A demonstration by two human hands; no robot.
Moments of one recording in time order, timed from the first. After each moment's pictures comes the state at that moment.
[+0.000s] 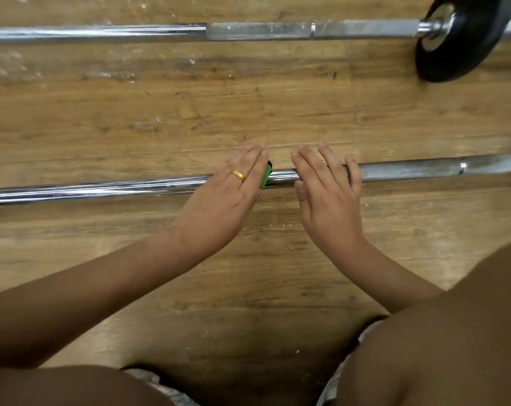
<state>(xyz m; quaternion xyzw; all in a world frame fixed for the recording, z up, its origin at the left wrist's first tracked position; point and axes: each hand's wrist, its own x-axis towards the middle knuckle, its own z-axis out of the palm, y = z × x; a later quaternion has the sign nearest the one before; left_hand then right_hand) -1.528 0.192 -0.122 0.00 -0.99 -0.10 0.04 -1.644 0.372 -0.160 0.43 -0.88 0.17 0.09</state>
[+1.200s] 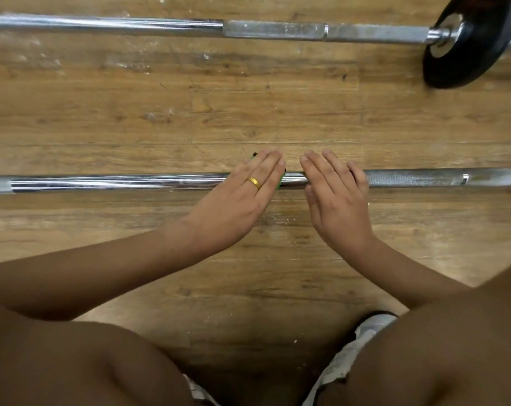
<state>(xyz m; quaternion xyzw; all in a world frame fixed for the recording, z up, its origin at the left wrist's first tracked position) -1.511 0.202 -0.127 -0.05 -1.00 -0.04 0.05 -1.644 0.387 -0.158 0.49 -0.85 0.15 0.11</state>
